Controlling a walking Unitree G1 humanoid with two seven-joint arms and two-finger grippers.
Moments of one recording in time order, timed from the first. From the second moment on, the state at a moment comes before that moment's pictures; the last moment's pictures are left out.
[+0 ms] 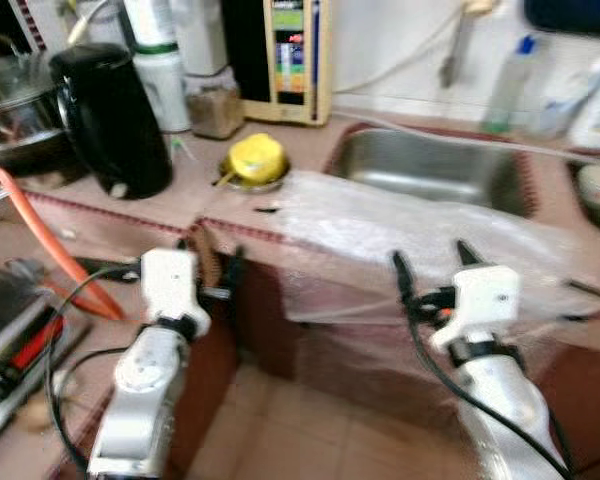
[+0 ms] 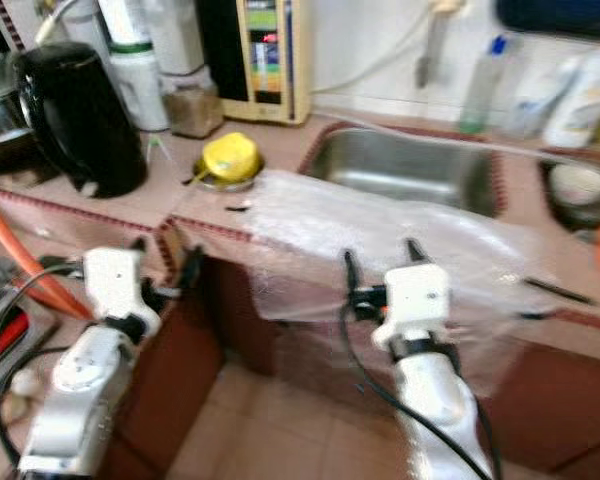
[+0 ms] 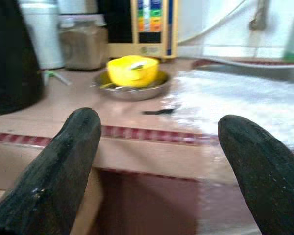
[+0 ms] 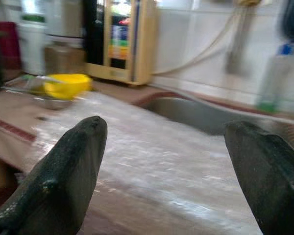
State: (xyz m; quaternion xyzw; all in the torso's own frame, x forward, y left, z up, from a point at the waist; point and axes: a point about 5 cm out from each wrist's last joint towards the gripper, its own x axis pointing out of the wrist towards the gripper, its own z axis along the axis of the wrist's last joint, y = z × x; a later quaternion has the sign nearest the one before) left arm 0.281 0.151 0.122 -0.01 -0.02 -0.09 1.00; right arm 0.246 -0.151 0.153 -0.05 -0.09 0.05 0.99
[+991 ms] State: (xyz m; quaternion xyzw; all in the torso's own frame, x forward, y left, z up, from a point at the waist) left arm 0.286 0.163 0.135 0.01 -0.05 -0.05 1.00; right arm 0.246 -0.143 0.157 -0.04 -0.10 0.06 0.99
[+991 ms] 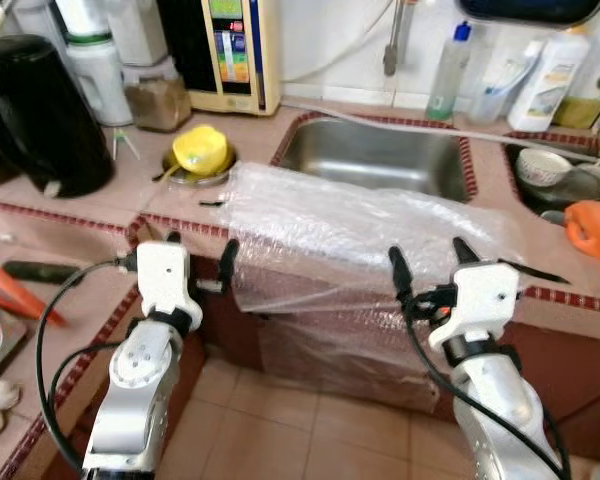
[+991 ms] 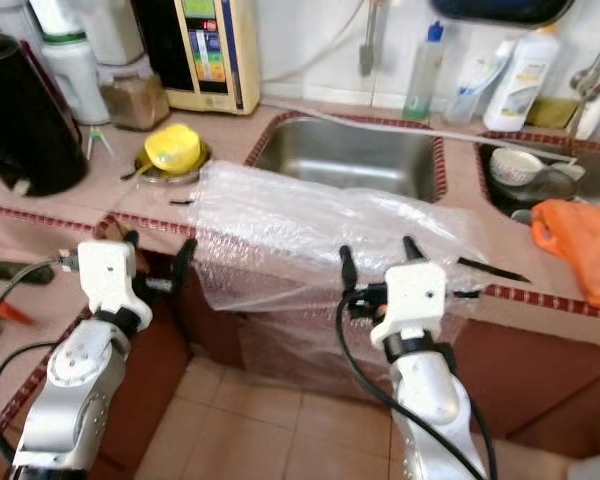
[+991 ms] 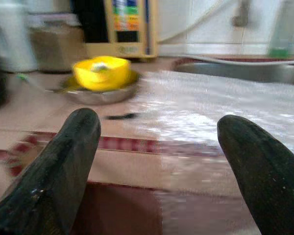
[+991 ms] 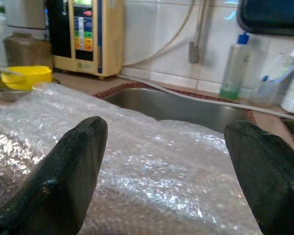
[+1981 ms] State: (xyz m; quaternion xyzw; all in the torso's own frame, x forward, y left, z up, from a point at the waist) left arm 0.282 0.174 0.157 0.03 -0.09 -0.03 0.99; right arm 0.244 -0.136 0.165 -0.05 -0.11 0.09 0.99
